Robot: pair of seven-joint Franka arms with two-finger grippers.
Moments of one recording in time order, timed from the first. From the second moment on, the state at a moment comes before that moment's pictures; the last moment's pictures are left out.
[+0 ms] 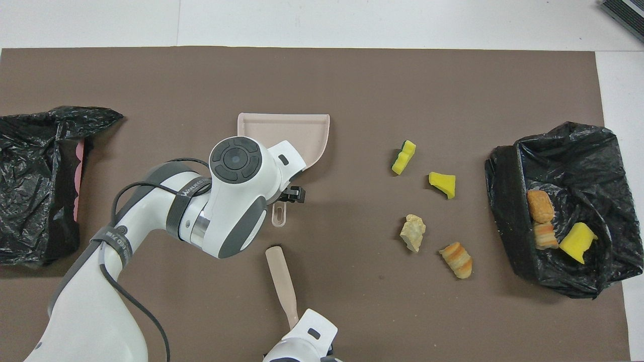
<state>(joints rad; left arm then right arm) -0.48 0.30 -0.10 -1.88 -0.02 2.18 -0.36 0.82 0.01 0.23 -2.29 0.16 2.21 0.77</state>
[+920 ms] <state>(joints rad) -0.34 0.28 -0.07 -1.85 -0.01 2.19 -0.03 0.82 -0.09 0.21 -2.30 0.16 2.14 0.97</state>
